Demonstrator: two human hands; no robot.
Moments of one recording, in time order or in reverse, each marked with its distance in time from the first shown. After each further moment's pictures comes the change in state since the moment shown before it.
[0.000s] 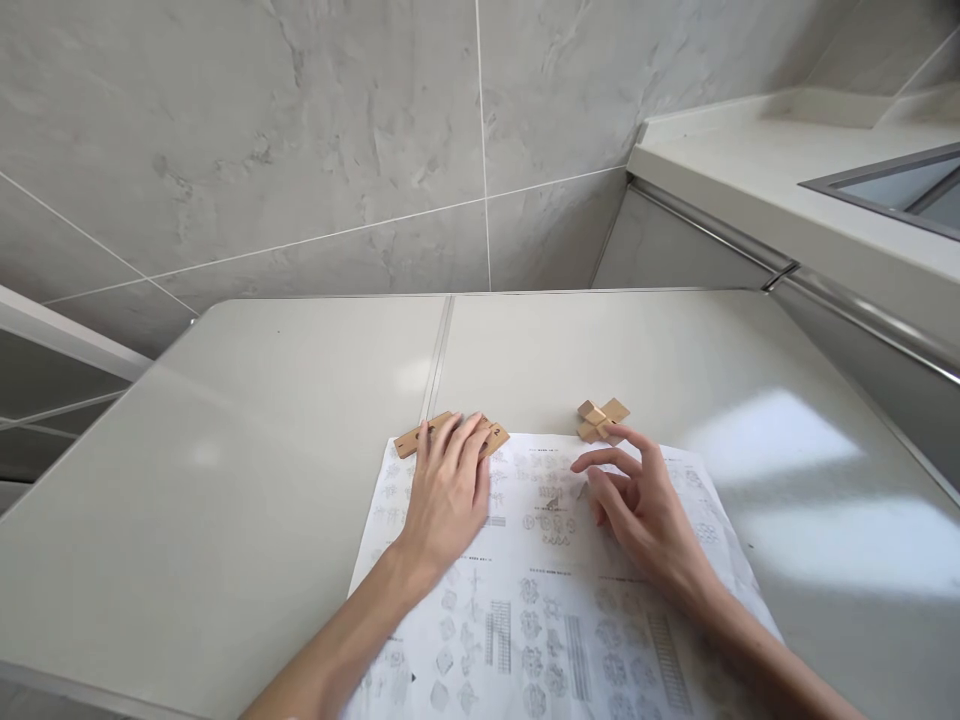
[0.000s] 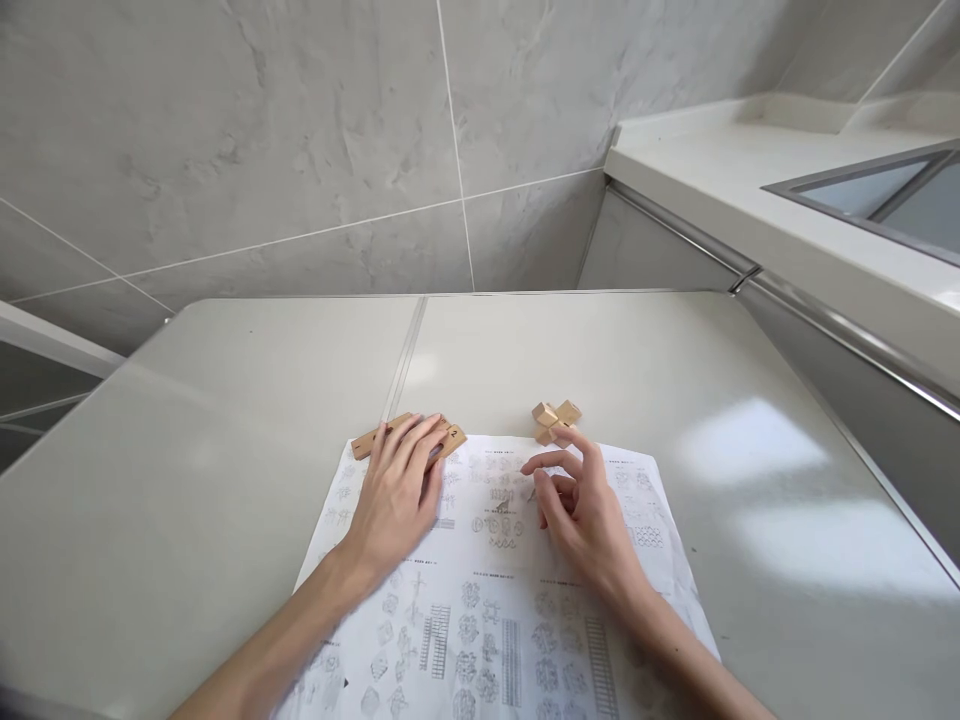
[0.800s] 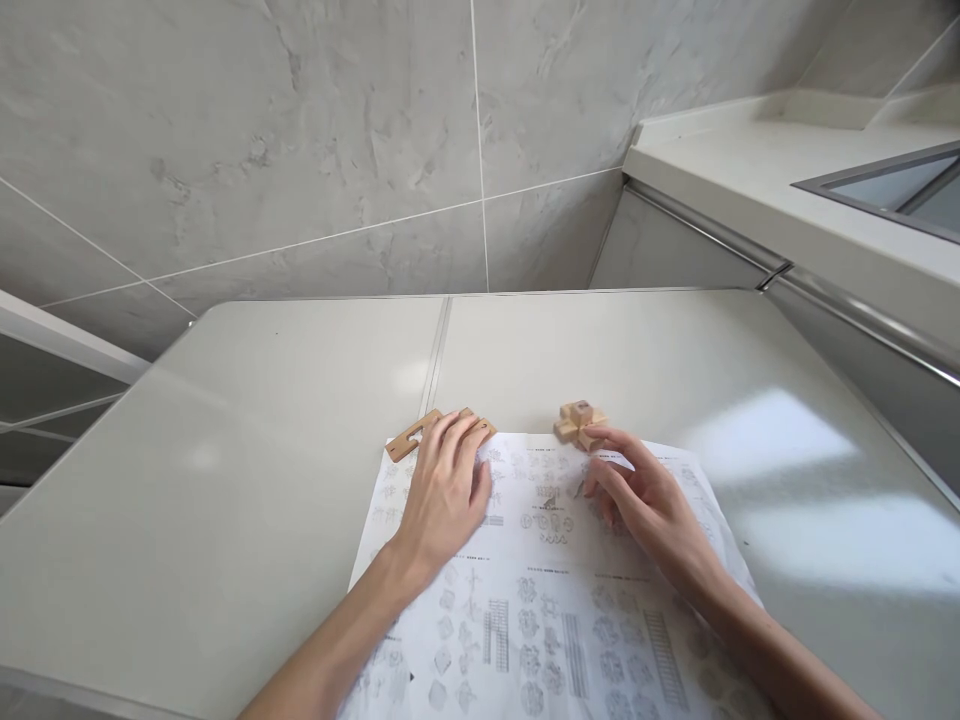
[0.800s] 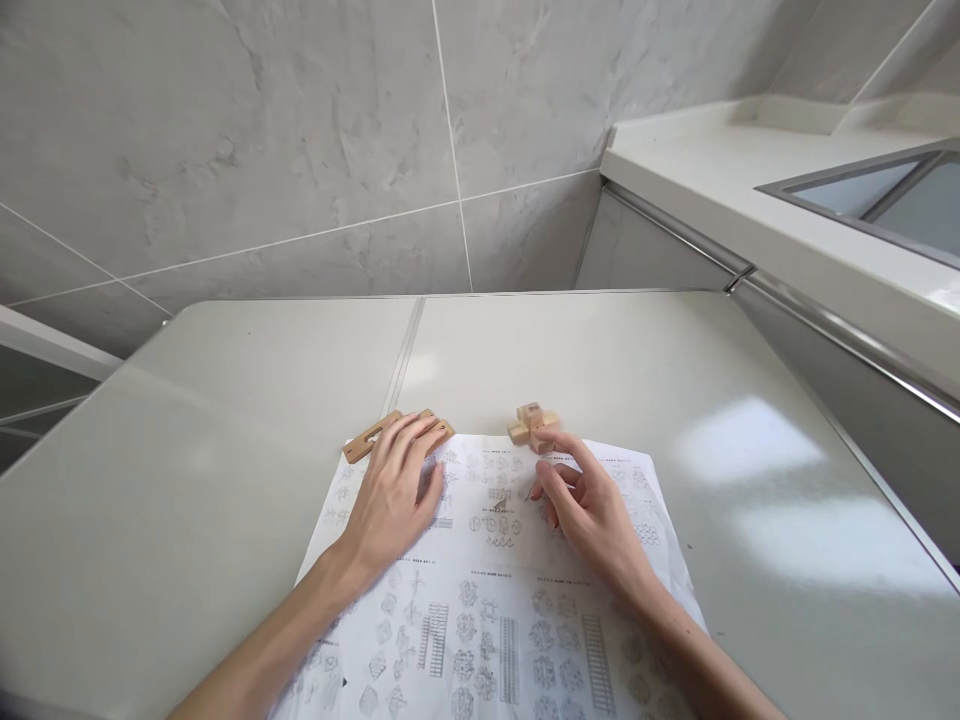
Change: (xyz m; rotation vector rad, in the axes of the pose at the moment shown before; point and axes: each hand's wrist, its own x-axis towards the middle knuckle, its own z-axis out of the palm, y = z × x) left_hand 0.002 -0.003 -0.004 -0.042 0.009 0.044; right_hand 0.007 -0.013 -0.009 0.042 -0.034 0.170
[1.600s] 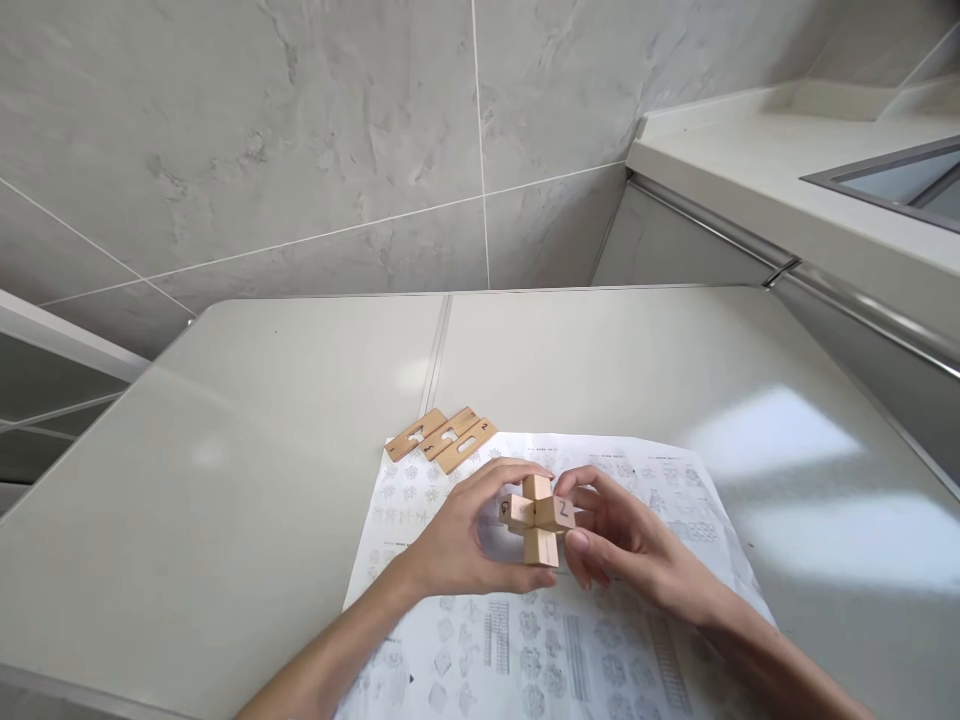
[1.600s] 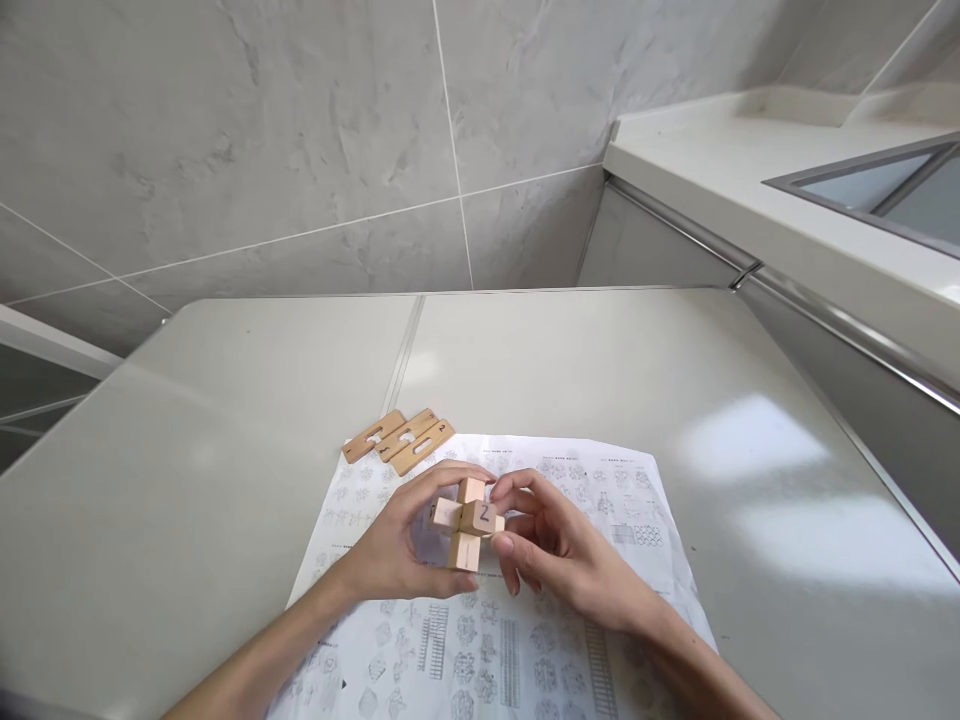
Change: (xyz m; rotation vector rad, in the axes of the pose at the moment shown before) left_hand 0.003 0.024 -0.021 -1.025 -0.331 -0.025; right_hand -0.016 -0.006 0.004 0.378 -0.602 0.011
